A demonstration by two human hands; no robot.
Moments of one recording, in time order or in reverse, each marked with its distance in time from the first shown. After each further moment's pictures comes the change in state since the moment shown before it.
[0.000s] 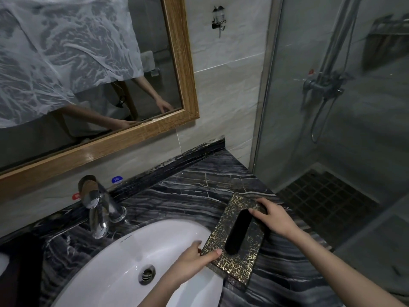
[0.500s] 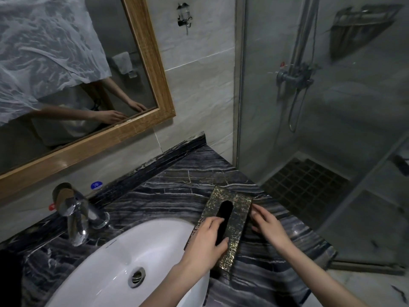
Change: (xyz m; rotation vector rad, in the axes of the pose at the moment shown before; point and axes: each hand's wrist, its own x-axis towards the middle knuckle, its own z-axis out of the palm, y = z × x) left_hand -0.002 0.054 0.047 0.588 0.263 0.636; right_hand -0.055 0.032 0.026 0.753 0.129 0.257
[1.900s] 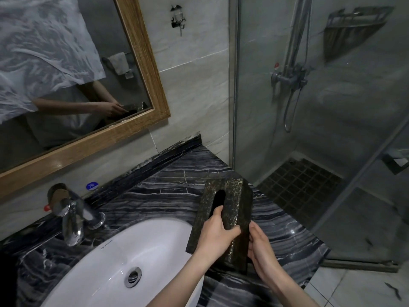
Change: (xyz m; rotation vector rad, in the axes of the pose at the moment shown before) left_hand 0.017 0.049 -0.005 -0.510 0.022 -0.277; right_hand -0.038 0.021 0.028 0.481 0.026 0.151
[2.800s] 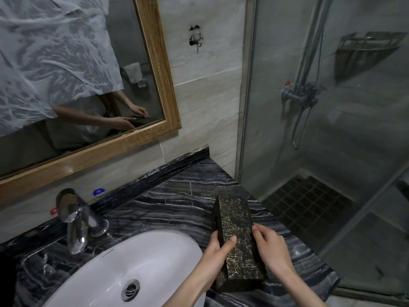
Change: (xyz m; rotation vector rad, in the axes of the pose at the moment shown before) left_hand 0.011 -0.040 0.006 -0.677 -0.194 -0.193; right_hand 0.002 -0.061 0.003 -0.983 0.129 -0.279
